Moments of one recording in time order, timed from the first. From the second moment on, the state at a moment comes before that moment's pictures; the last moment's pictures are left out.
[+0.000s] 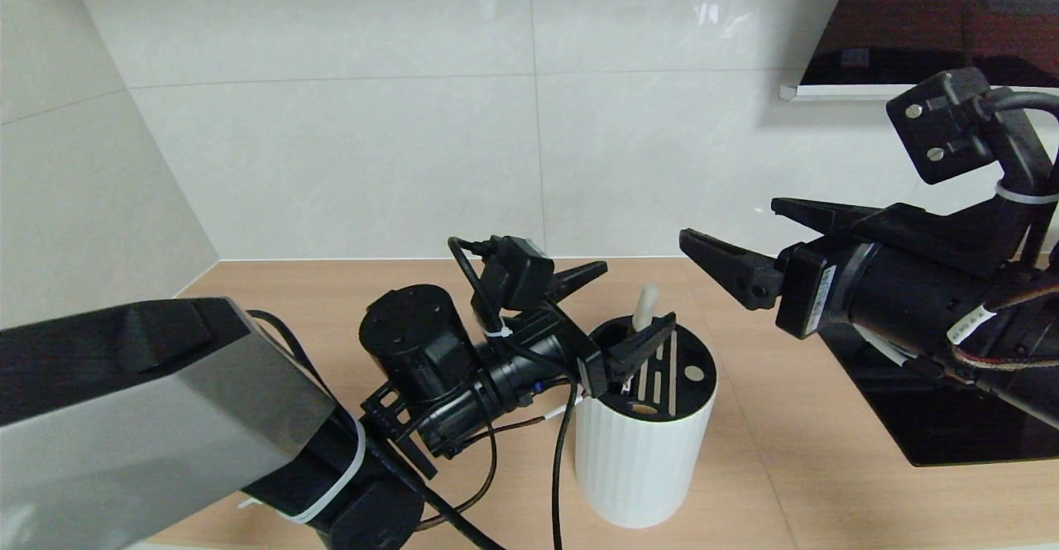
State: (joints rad) left arm -0.70 2.11 -0.76 -1.57 -0.31 -0.06; right arm 0.79 1.41 -0.80 -0.63 -0.26 -0.03
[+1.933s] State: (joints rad) left arm -0.24 0.60 -0.07 -0.88 -0.19 -0.16; right arm 0.13 0.44 -0.38 -0.19 -0.12 0.07
